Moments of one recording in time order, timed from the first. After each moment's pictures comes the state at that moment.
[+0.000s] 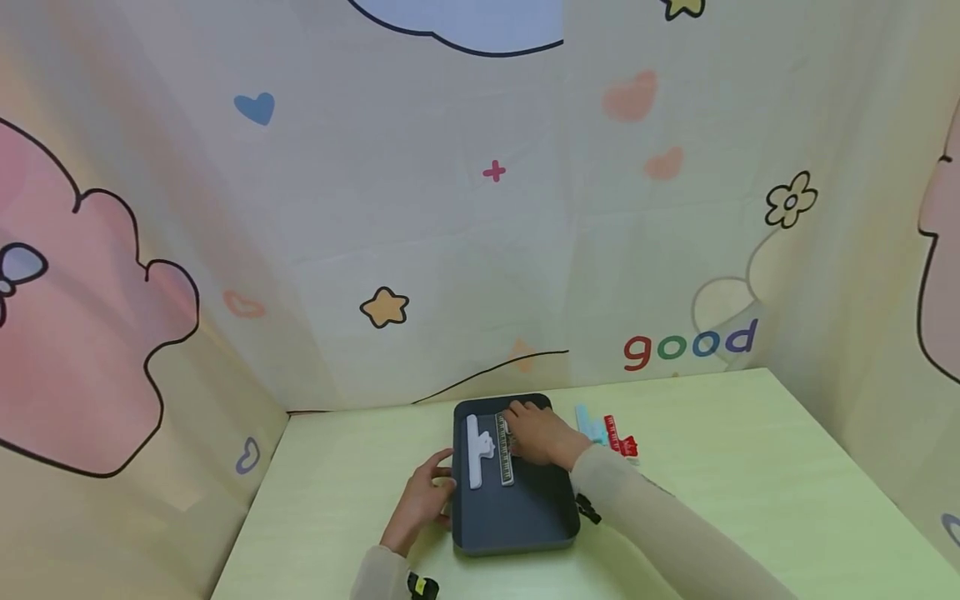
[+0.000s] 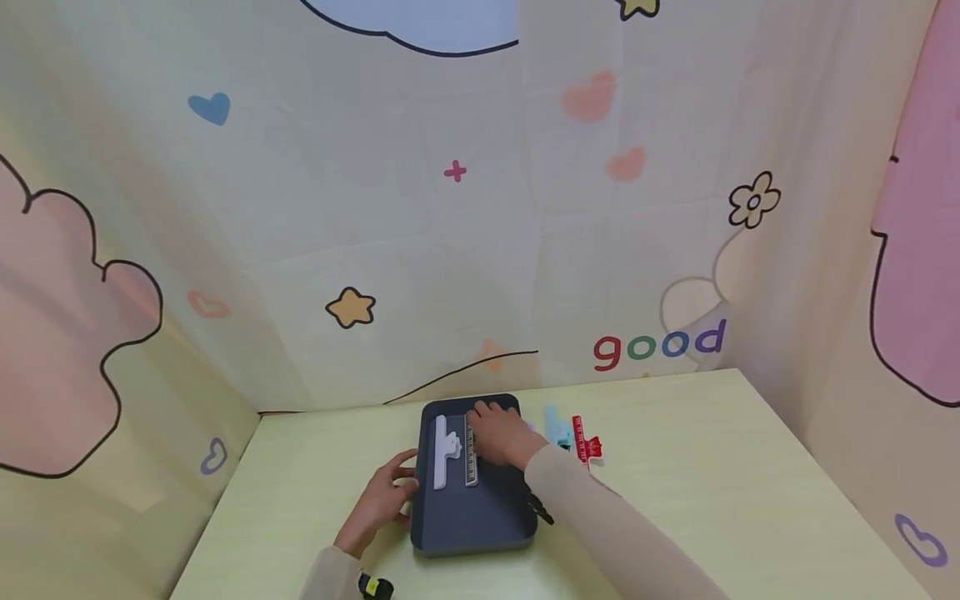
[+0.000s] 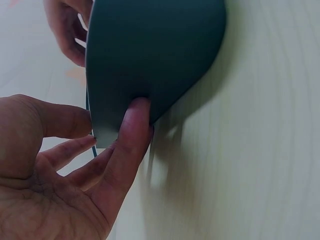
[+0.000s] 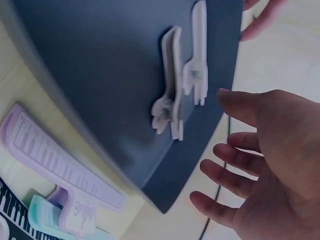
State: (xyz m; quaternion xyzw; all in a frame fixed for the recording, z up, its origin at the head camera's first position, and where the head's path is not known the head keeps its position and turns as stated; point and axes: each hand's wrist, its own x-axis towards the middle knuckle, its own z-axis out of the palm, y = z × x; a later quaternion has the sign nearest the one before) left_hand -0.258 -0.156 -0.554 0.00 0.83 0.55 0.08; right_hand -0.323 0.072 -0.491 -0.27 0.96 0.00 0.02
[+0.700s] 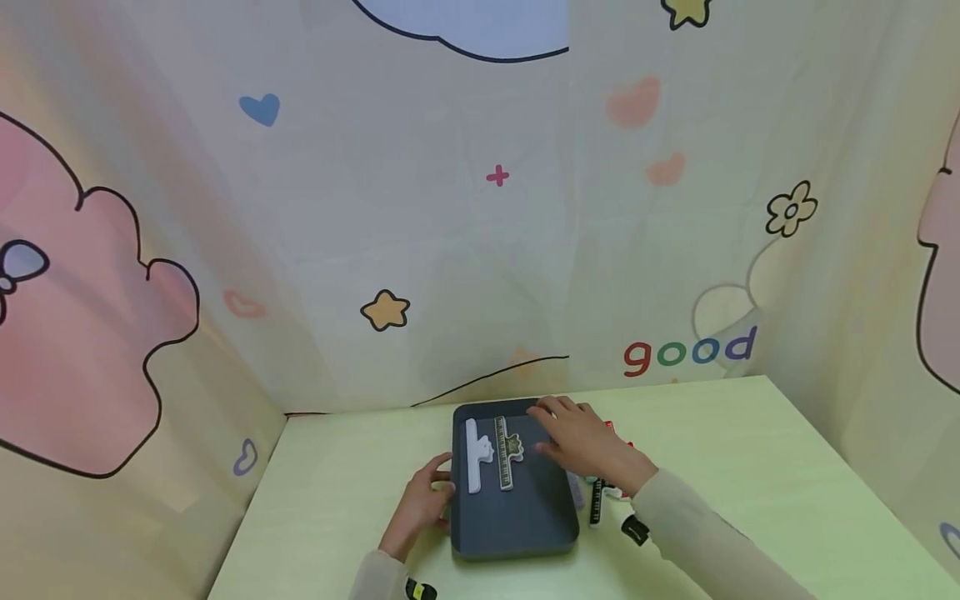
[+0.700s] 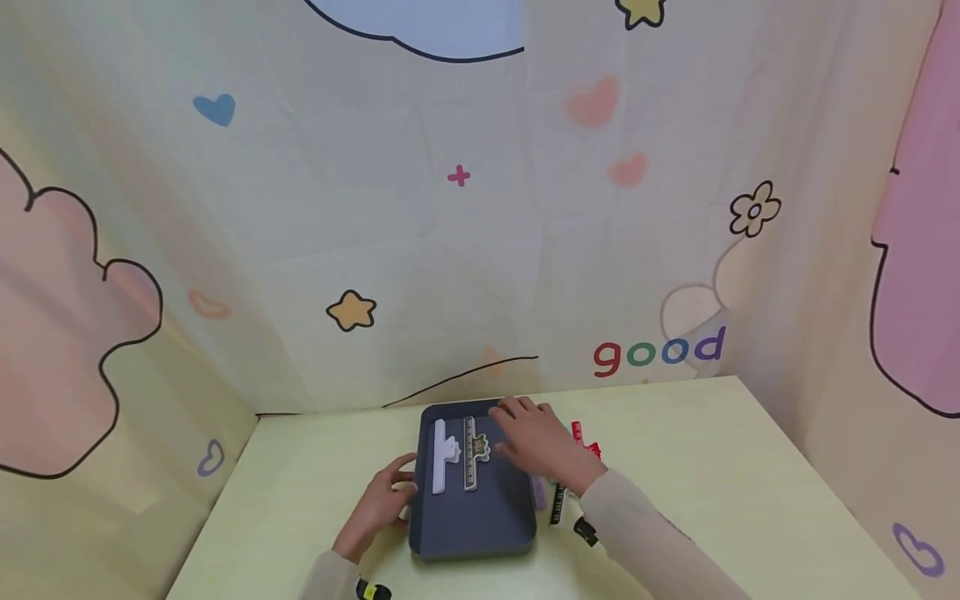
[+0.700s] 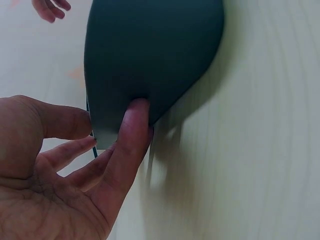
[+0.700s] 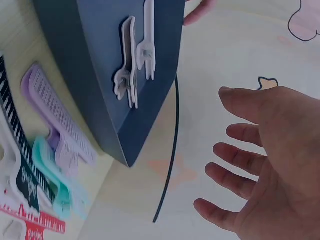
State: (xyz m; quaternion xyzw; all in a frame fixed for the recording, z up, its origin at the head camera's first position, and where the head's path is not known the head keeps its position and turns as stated) left_hand -0.260 -0.156 -0.553 0.00 0.83 0.55 0.08; right_hand -0.285 0.127 -0.454 -0.29 0.95 -0.05 -0.07
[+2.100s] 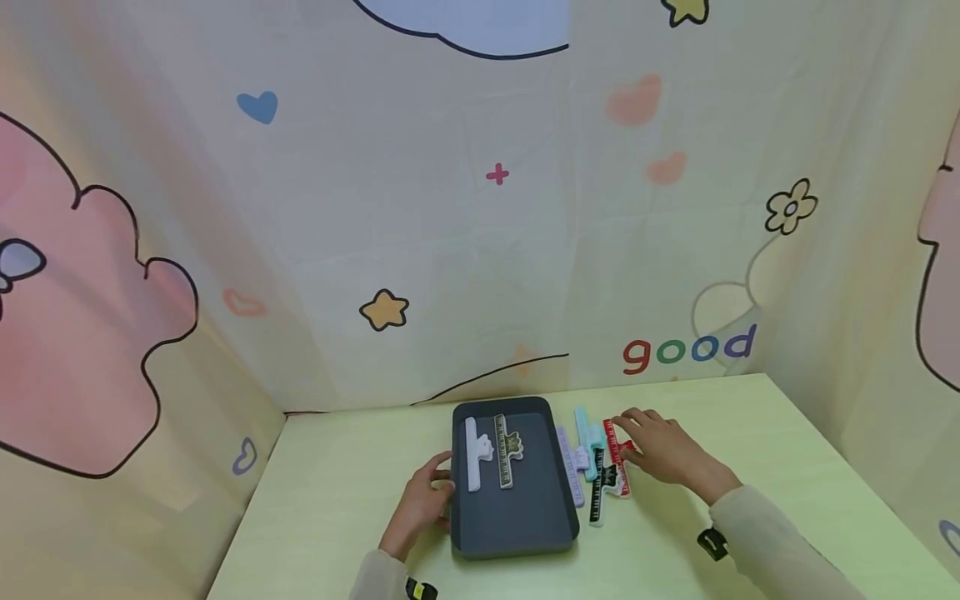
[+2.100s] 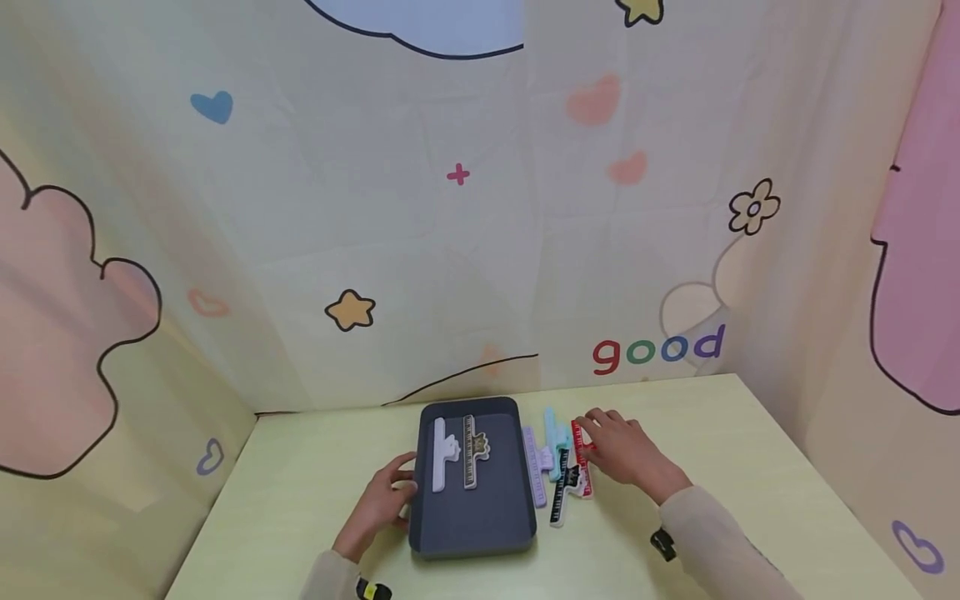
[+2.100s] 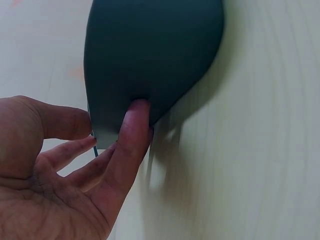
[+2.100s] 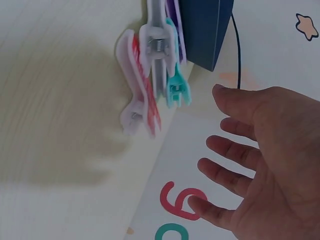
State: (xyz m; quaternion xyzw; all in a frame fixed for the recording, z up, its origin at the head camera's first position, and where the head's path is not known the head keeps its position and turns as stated) left_hand -0.258 -0.155 -0.554 0.00 0.83 0.55 0.07; right_hand -0.281 0.238 -0.488 -0.23 0.97 -0.07 -0.06
